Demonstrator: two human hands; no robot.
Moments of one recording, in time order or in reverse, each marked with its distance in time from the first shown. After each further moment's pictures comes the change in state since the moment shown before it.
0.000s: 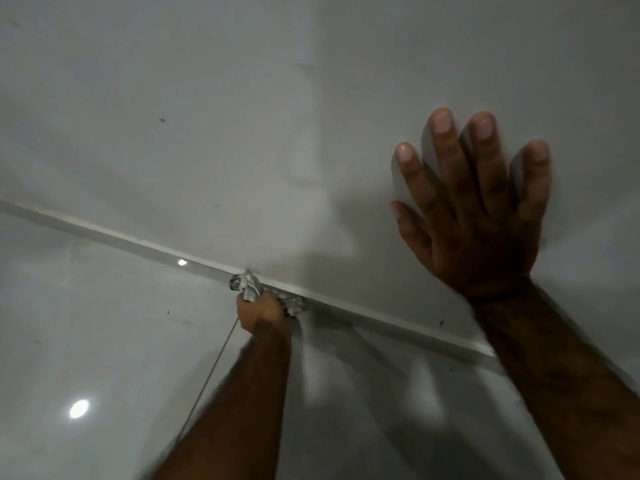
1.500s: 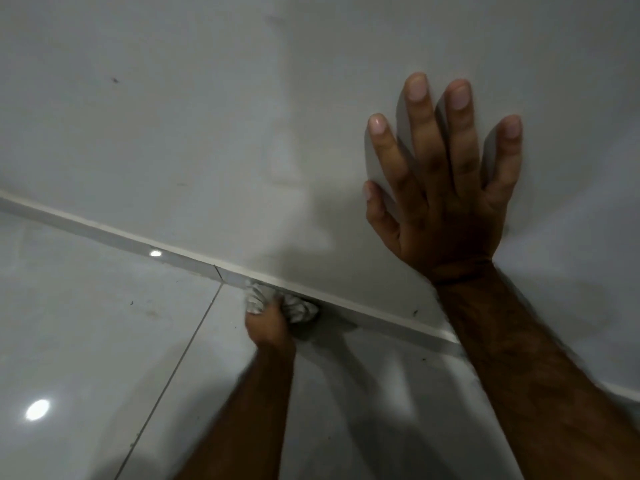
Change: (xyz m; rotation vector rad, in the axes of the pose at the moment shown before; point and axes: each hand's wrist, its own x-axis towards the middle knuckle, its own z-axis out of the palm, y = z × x) left_hand -0.027 -0.070 0.017 -0.220 -0.166 -0.099; right_hand 0.007 -0.010 0.003 0.029 0.045 0.063
